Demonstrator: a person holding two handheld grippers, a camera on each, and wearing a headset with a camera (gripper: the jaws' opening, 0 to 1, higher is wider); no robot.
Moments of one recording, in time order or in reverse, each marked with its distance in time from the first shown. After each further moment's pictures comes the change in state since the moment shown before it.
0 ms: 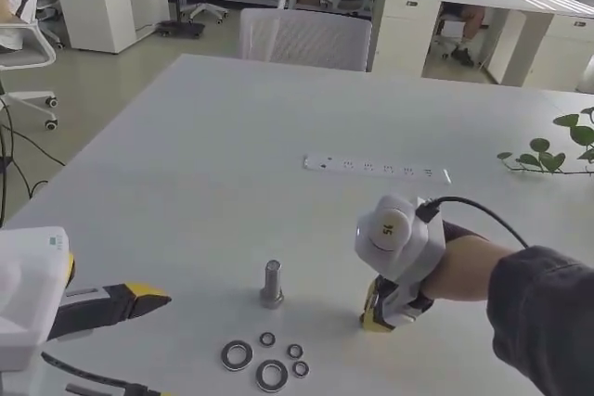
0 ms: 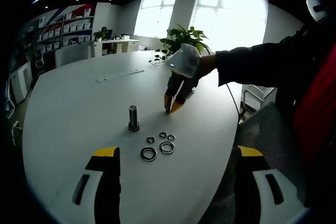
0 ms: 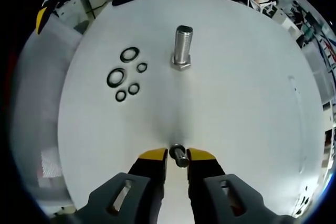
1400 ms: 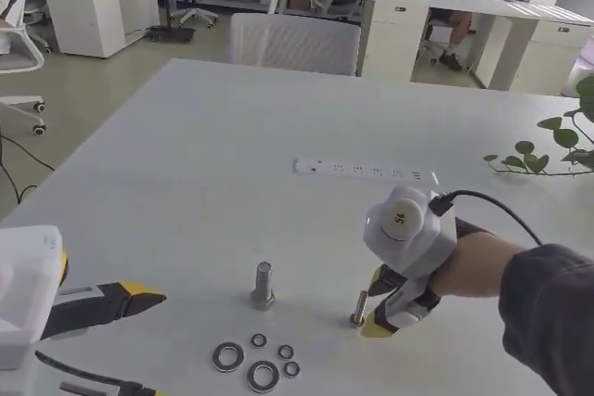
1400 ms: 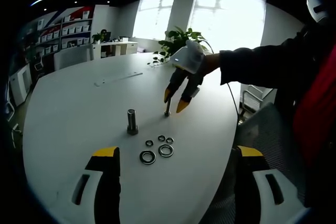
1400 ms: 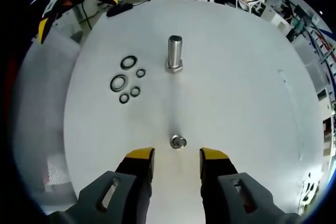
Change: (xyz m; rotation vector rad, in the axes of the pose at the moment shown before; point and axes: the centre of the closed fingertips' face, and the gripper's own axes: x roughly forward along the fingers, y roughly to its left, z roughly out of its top) left arm 0.000 -0.003 0.006 0.016 -0.015 -0.006; right arm -0.023 -0.001 -0.007 0.070 -0.043 -0.034
